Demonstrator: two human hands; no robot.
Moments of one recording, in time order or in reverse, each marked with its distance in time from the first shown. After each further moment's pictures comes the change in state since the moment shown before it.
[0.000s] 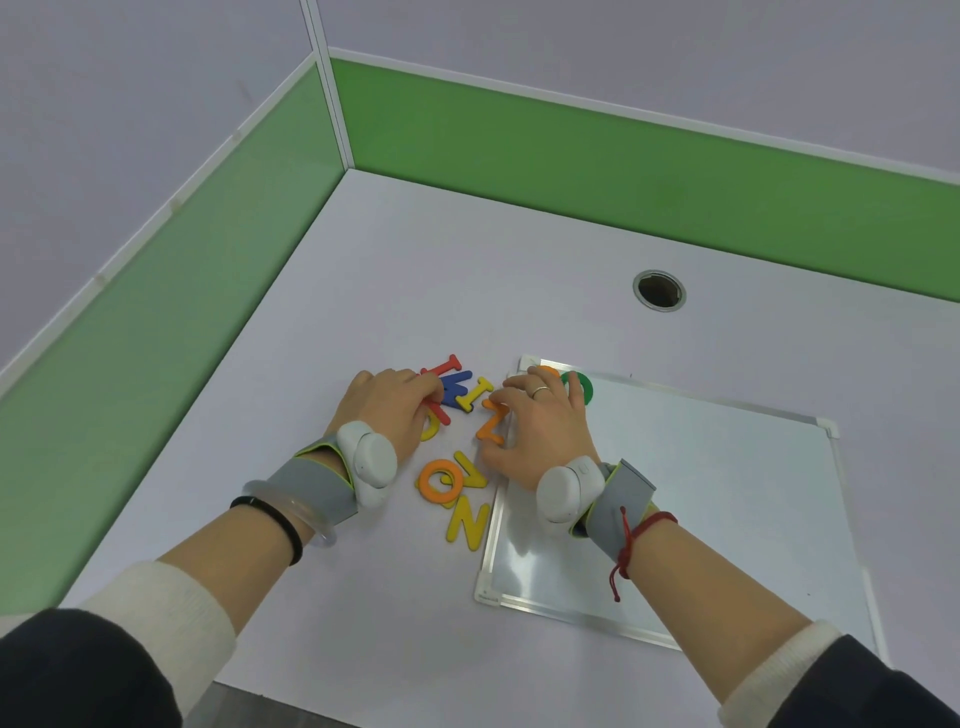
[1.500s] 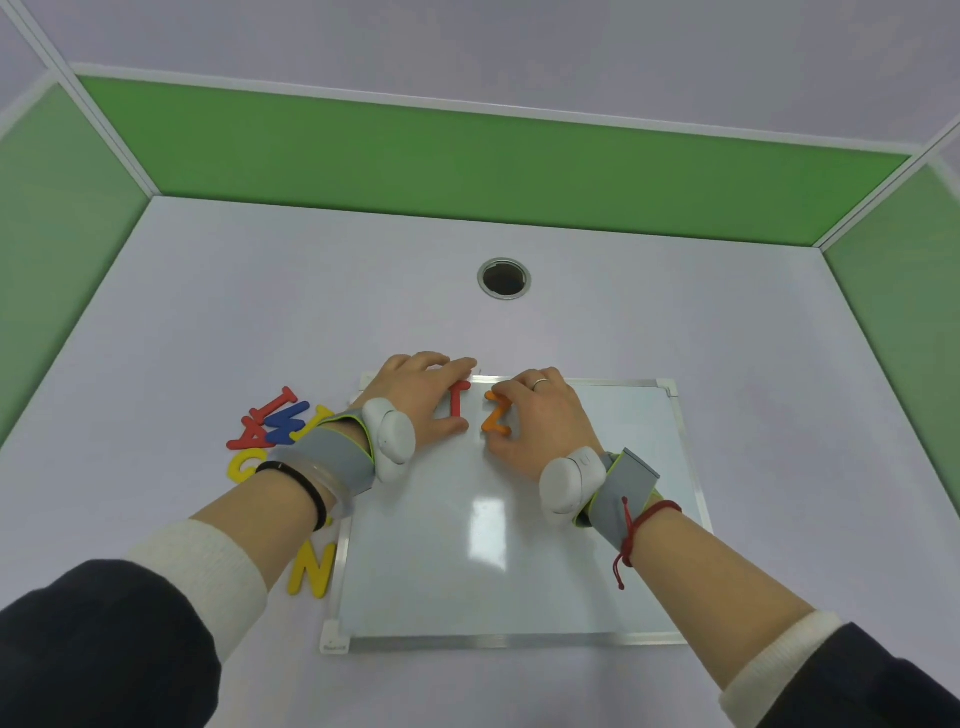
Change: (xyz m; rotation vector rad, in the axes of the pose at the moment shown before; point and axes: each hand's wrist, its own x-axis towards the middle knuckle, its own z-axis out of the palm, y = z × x) left_hand 0.073 0.149 0.020 0.028 -0.173 0.308; right_hand -0.033 0.126 -0.057 0.061 0.062 0.192
